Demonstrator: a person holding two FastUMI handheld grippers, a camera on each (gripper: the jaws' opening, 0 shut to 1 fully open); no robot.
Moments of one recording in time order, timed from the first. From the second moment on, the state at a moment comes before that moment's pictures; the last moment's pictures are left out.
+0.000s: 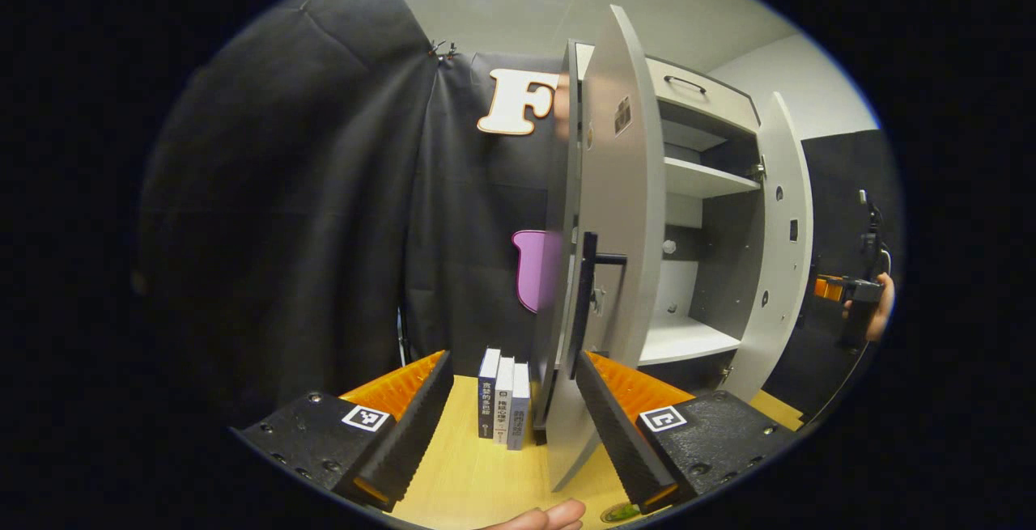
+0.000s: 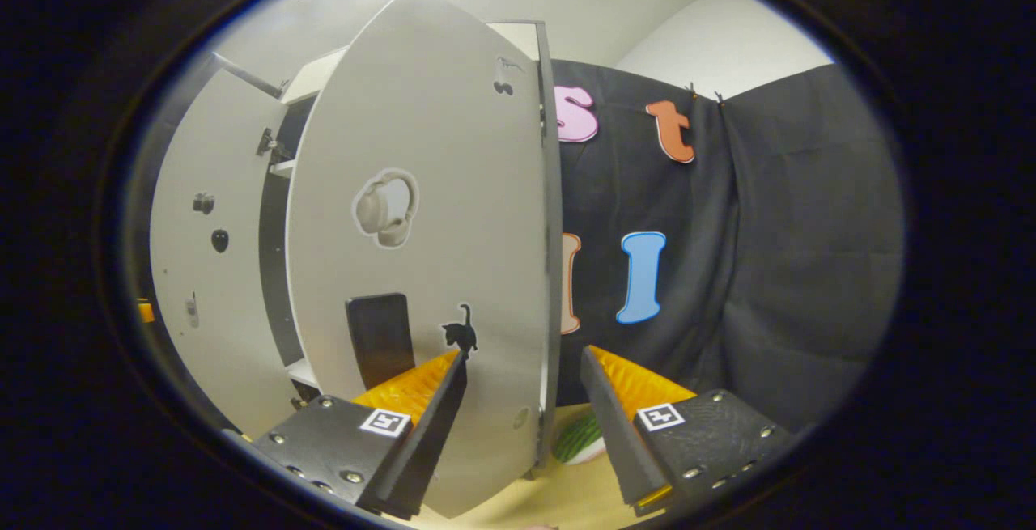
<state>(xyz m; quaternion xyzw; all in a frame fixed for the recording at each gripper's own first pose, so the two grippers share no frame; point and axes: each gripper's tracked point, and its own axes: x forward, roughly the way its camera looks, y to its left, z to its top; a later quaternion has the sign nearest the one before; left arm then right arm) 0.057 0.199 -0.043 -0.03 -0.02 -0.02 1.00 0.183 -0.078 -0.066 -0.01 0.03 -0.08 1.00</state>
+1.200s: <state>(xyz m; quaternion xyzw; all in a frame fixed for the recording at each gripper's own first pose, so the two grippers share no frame) 0.128 0.144 -0.046 0.00 -0.01 -0.05 1.00 0.014 -0.065 -0.102 0.01 0.07 -0.07 0.99</state>
